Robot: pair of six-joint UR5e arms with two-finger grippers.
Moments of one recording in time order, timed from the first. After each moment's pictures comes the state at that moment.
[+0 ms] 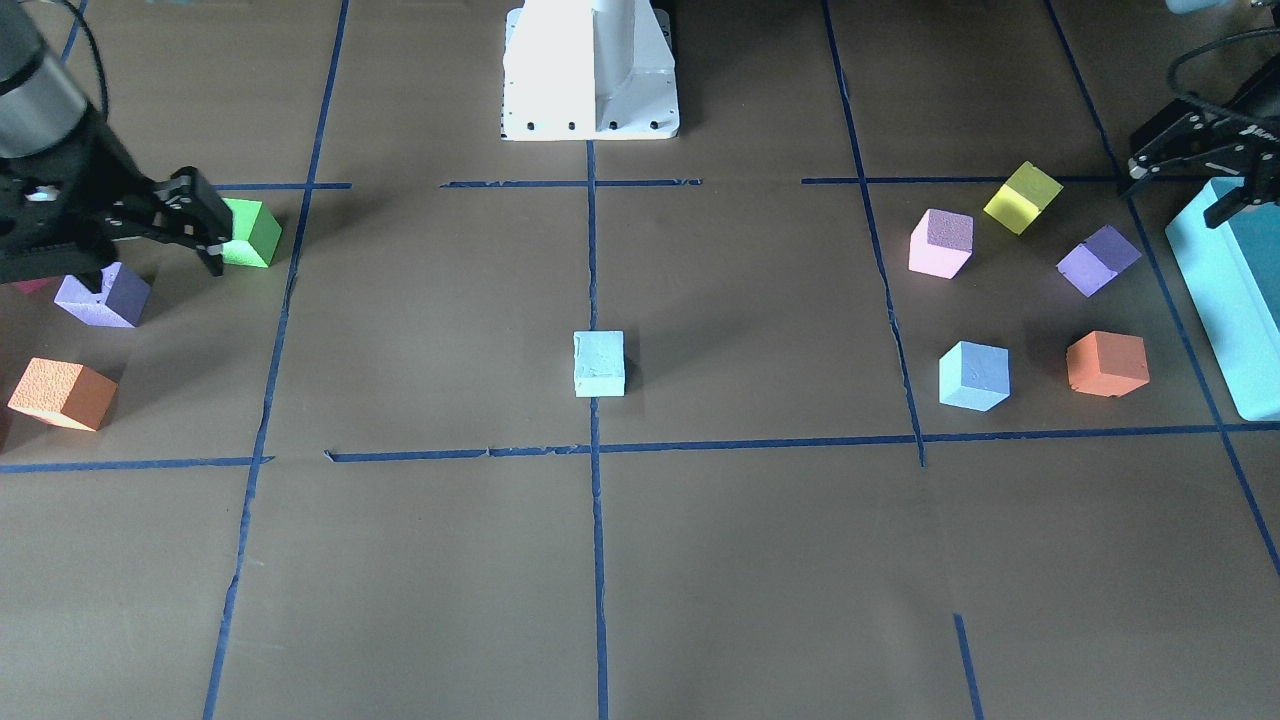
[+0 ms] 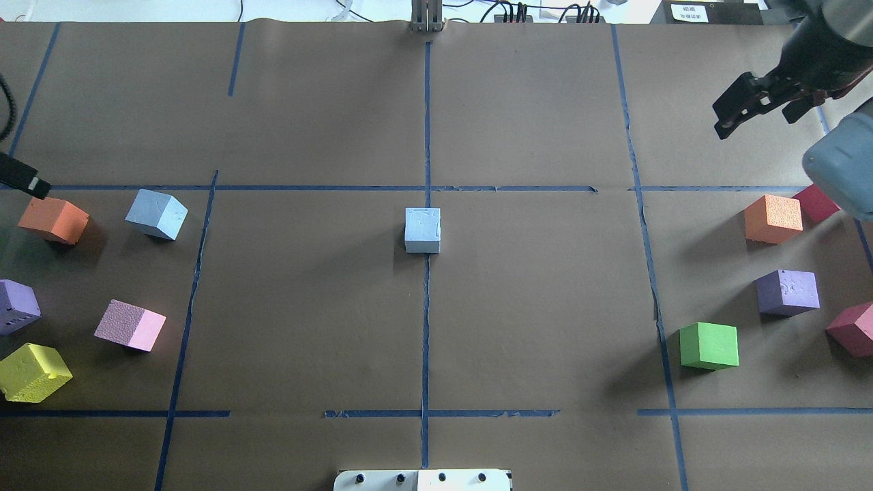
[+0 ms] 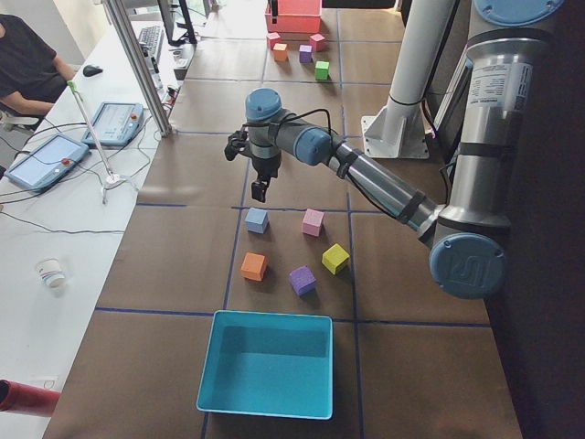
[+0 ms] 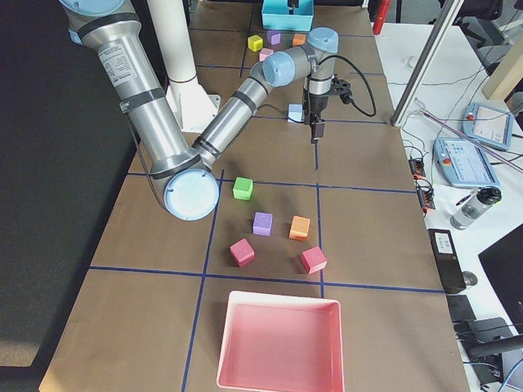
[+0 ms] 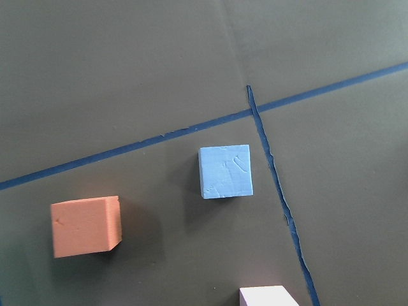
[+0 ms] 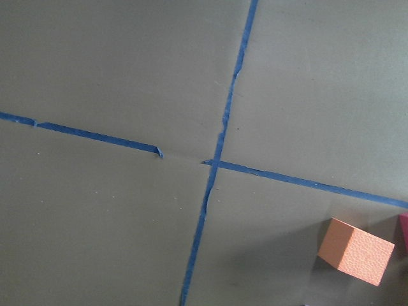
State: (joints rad) left arm -1.15 -1.67 -2.04 -1.50 -2.29 -0.33; right arm 1.18 -1.18 2.03 -2.07 2.23 0.29
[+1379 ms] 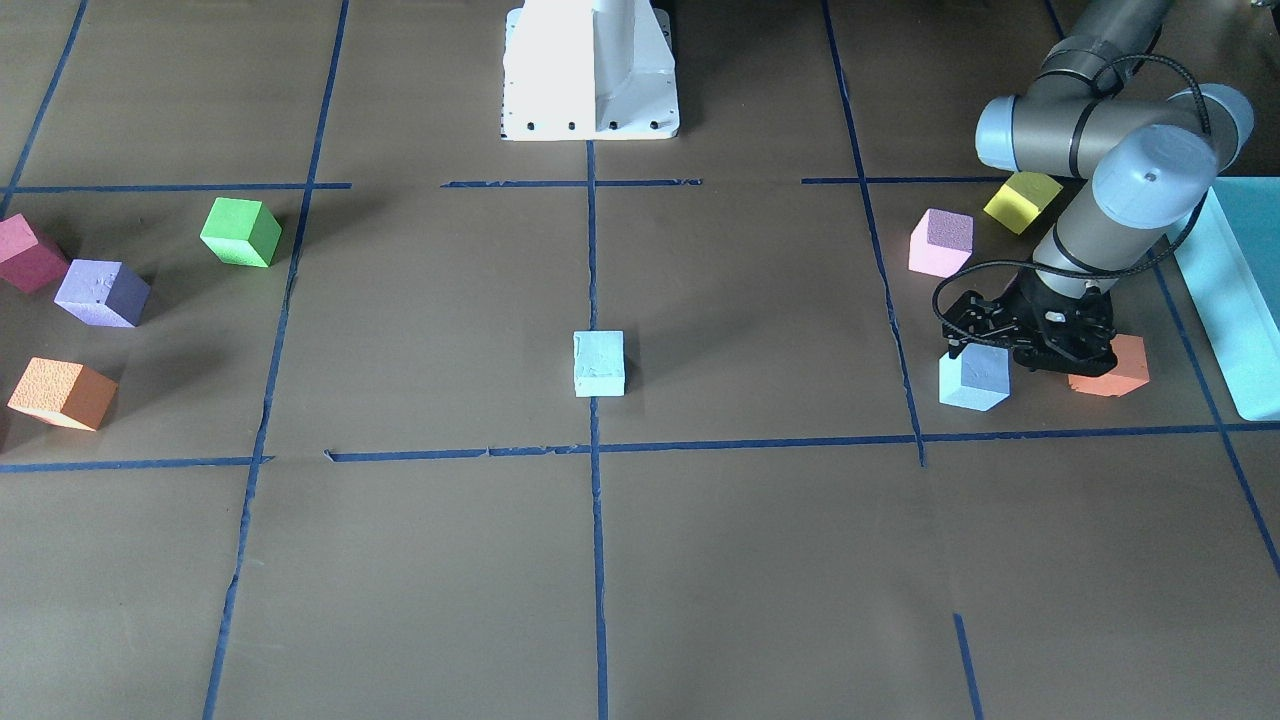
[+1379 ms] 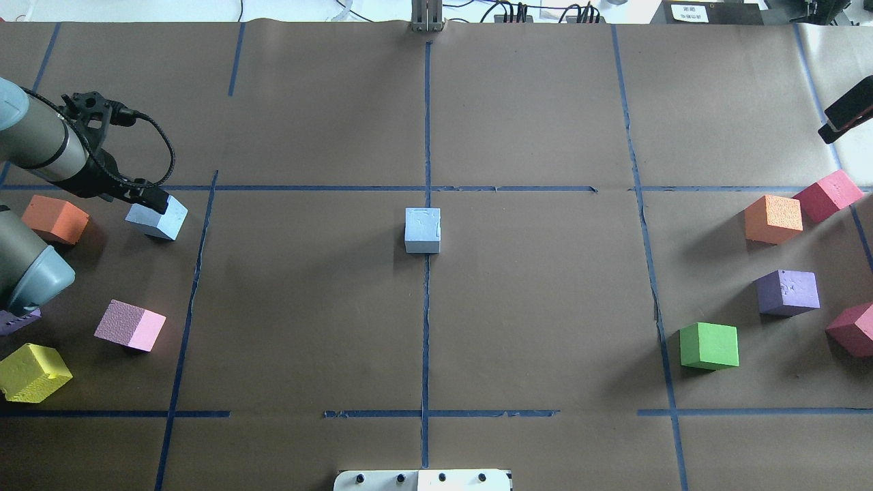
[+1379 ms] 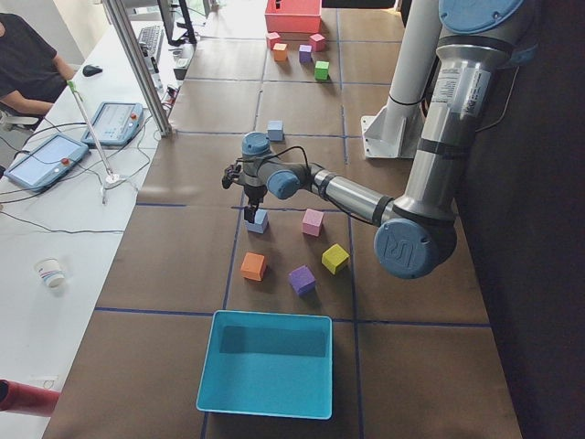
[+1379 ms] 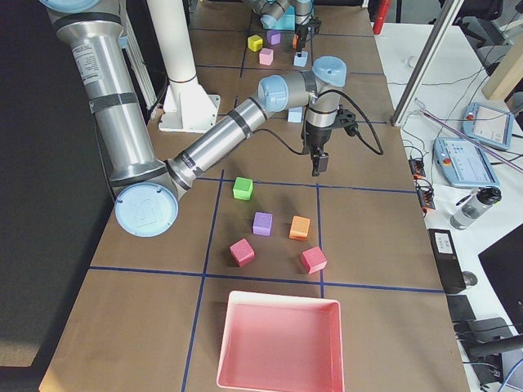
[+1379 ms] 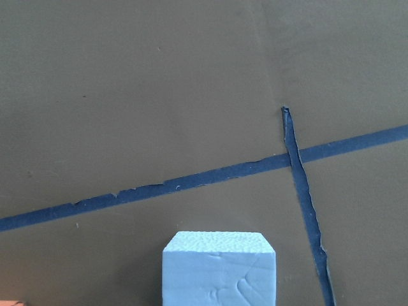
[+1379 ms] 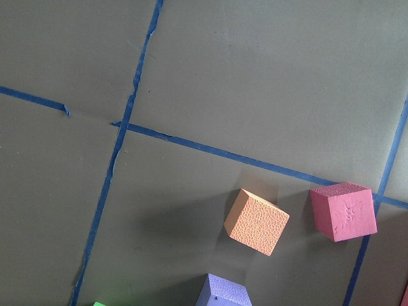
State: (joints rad) left arm -0.90 -1.80 -1.62 -1.91 -2.07 -0.64; right arm 1.31 -1.29 2.00 -2.06 2.25 0.07
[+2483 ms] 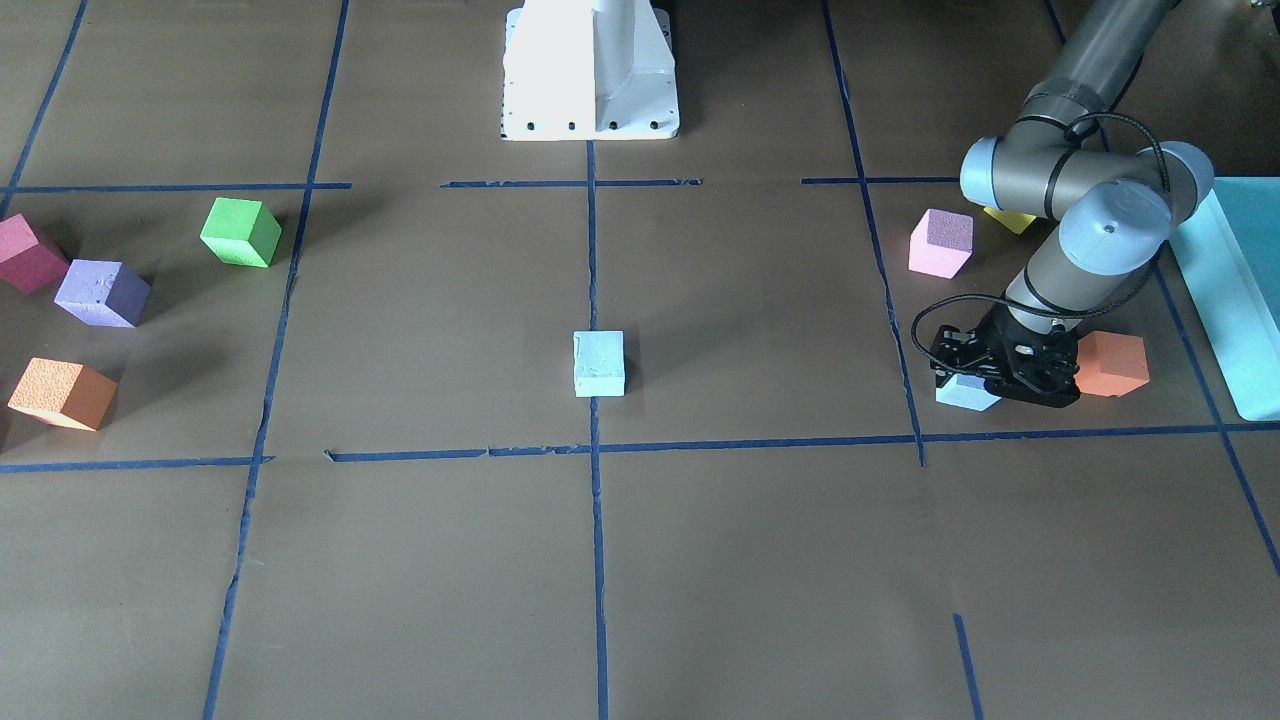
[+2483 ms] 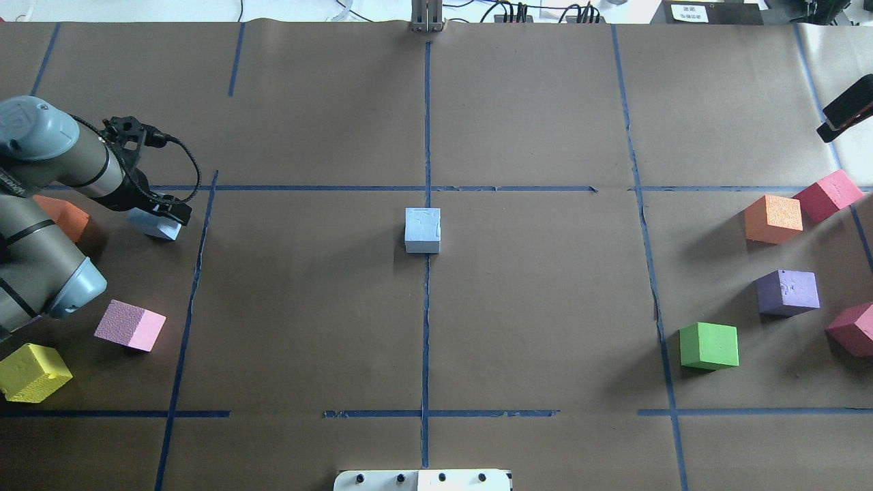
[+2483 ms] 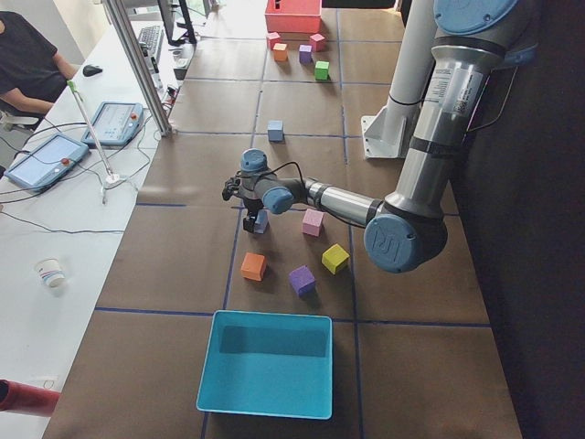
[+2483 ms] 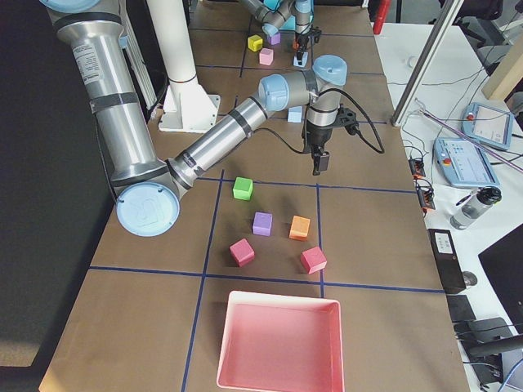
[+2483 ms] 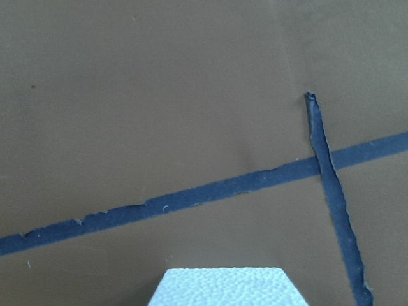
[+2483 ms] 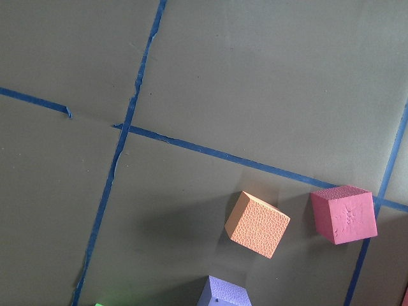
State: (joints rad) left arm -0.88 -1.82 -1.51 -2.04 -2.07 -0.65; right arm 1.30 -1.29 2.00 -2.06 2.25 0.06
